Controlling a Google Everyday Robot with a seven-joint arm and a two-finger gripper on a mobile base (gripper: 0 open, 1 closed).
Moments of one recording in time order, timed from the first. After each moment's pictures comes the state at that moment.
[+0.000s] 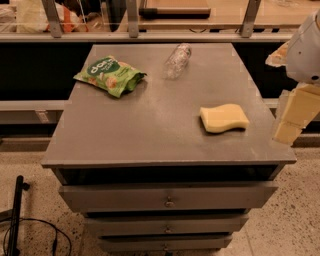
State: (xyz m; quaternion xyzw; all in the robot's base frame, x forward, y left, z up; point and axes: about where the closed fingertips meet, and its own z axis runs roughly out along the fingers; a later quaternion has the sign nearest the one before) arm 0.438 -0.217 0.976 -0.60 0.78 -0.03 0.16
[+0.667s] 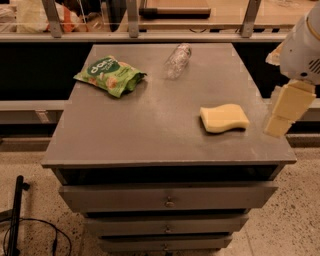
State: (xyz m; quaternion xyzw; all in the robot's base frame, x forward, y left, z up) arm 0.454 -0.218 0.972 -0.58 0.80 -0.04 0.16
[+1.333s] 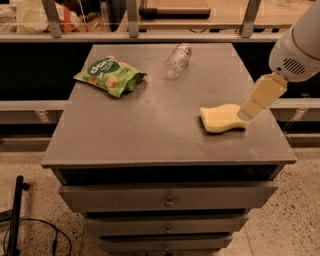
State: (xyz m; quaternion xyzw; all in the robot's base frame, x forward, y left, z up) arm 0.522 -0.240 0.950 -0.43 0.87 -0.06 0.23
